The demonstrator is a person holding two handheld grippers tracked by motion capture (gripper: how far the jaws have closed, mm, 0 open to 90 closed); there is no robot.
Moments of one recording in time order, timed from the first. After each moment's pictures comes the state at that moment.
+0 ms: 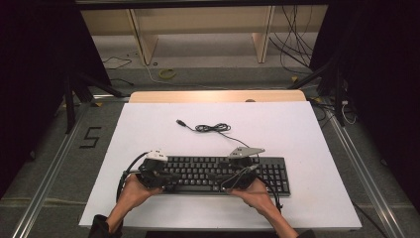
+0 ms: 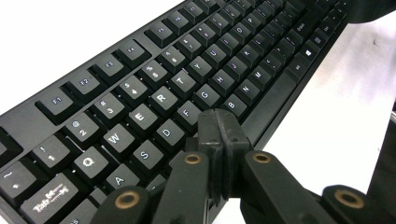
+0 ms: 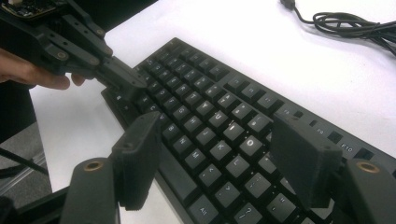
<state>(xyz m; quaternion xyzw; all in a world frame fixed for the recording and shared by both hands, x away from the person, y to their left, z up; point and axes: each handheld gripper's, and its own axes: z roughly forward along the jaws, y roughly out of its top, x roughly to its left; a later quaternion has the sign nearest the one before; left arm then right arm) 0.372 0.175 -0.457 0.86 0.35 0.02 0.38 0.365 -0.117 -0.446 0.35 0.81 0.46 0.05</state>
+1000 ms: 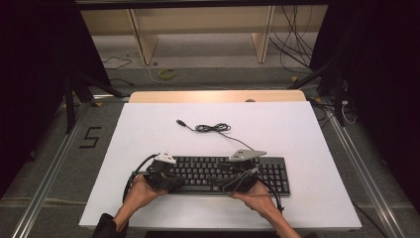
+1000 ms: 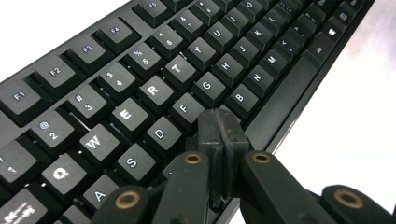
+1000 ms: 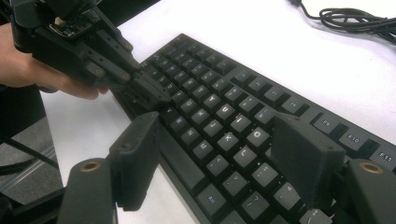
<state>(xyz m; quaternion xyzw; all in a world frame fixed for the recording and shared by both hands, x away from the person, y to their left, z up) 0.377 0.159 -0.472 0.87 0.35 0.02 0.34 0.358 -0.121 -0.446 0.35 0.82 0.46 0.05</state>
